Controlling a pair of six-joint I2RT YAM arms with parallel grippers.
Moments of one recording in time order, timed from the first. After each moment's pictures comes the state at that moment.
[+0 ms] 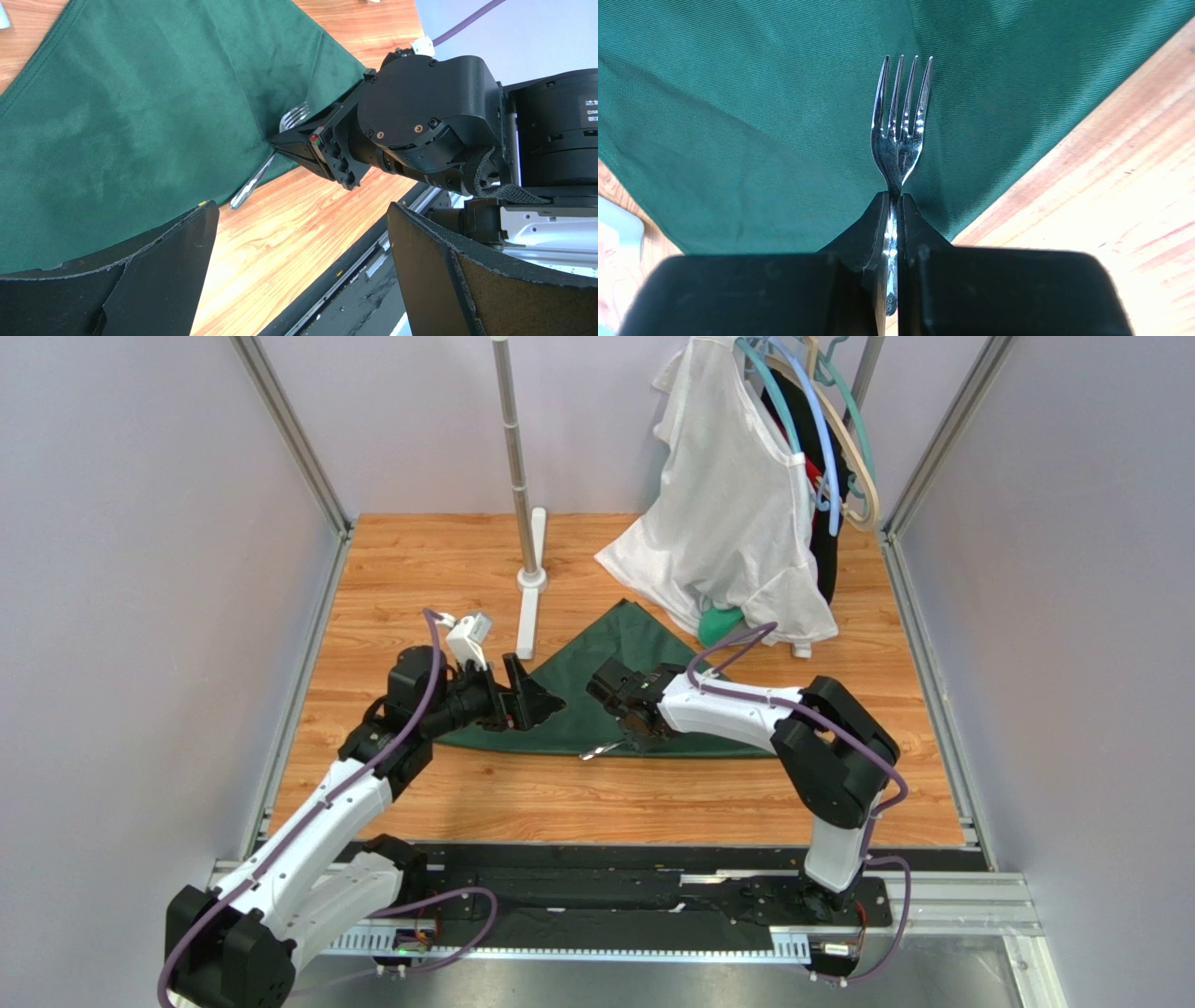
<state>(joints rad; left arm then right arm) -0.41 0.88 0.61 -0.13 0.44 -0.60 0.89 1.82 1.19 -0.76 0.39 2.00</state>
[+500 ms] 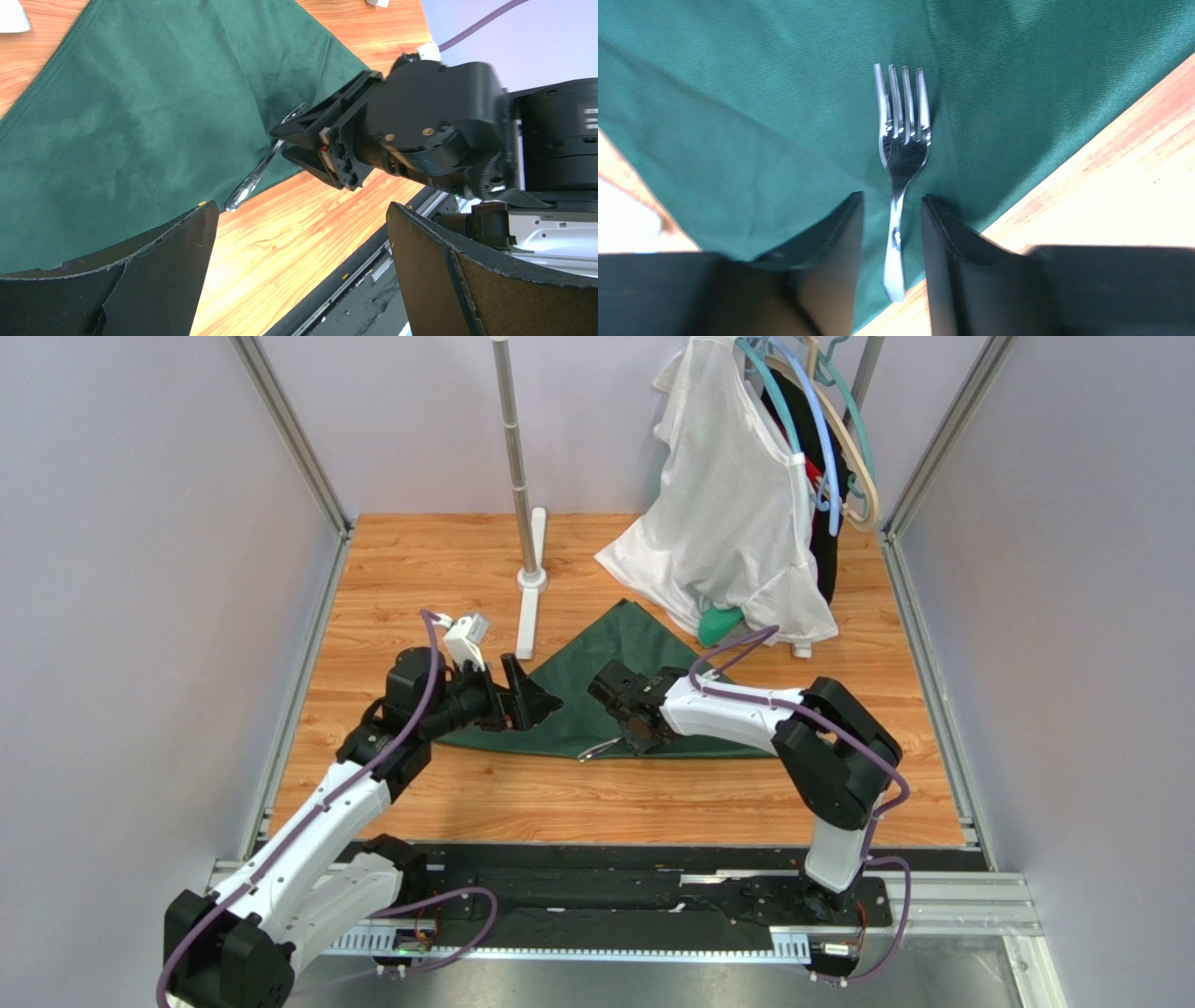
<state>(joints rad) -0.41 0.87 0.61 -0.14 0.41 -0.59 0.89 1.82 1.16 -0.70 0.40 2.01</state>
